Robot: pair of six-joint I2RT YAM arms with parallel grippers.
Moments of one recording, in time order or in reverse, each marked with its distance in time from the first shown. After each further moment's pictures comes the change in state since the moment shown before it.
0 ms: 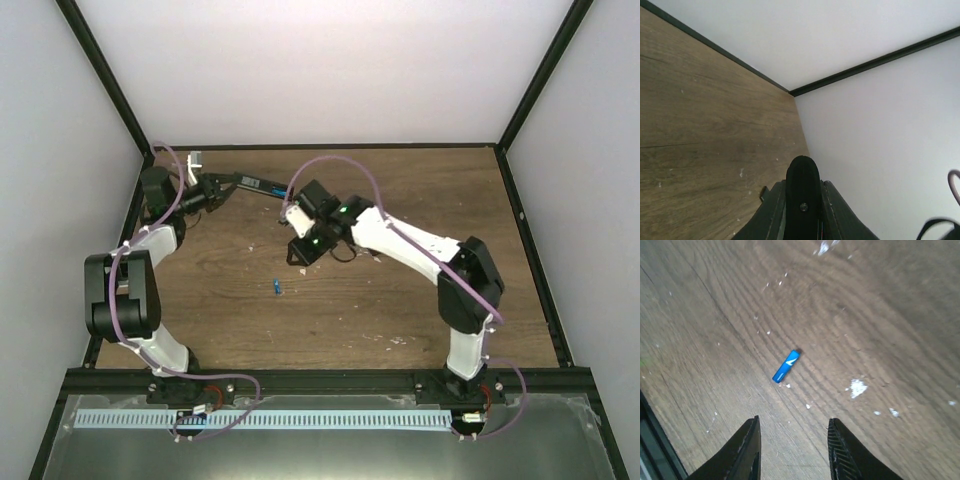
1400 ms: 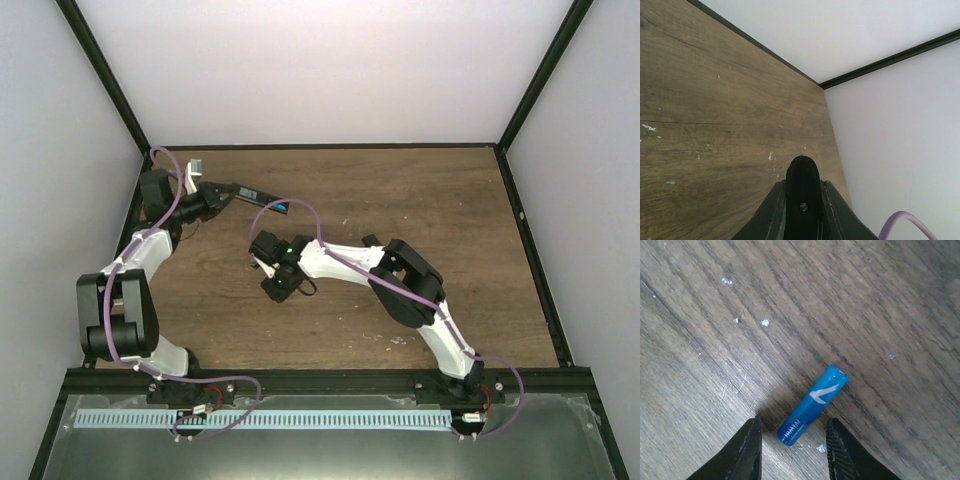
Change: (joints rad) left arm 0.000 -0.124 -0.019 -0.363 -0.092 0.253; right arm 0.233 0.345 0.067 0.090 0.227 0.122
